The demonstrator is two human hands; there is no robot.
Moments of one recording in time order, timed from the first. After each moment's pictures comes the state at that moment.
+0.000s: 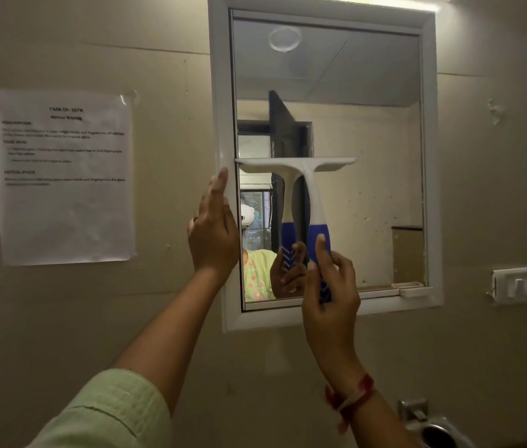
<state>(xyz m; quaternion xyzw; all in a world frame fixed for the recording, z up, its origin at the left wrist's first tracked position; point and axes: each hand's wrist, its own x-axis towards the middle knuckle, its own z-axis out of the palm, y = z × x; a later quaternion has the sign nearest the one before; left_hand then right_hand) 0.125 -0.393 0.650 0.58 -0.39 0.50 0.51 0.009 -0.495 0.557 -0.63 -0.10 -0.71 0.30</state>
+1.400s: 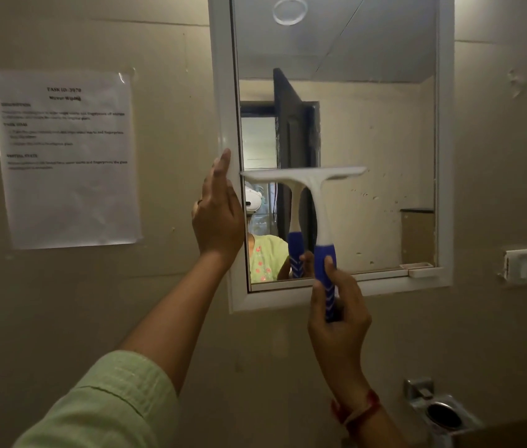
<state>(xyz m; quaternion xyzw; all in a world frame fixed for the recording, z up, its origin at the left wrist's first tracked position) 0.126 -0.395 0.646 0.58 -0.37 0.53 0.50 0.011 -0.497 0.507 -0.61 -0.07 -0.71 0.34</state>
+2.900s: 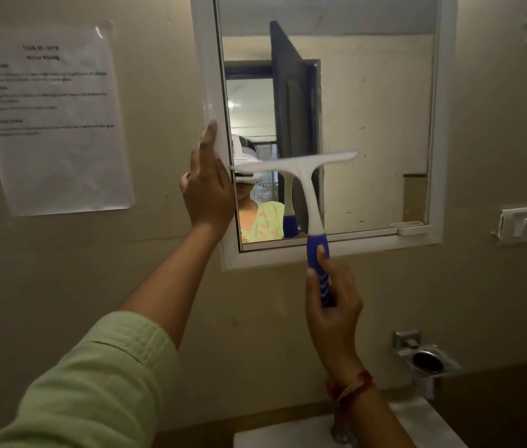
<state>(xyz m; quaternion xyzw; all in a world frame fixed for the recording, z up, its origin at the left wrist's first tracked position) 0.118 -0.396 0.630 0.60 -0.35 0.52 0.50 -0.005 -0.499 0.466 -0.63 -0.06 -0.68 0.36</state>
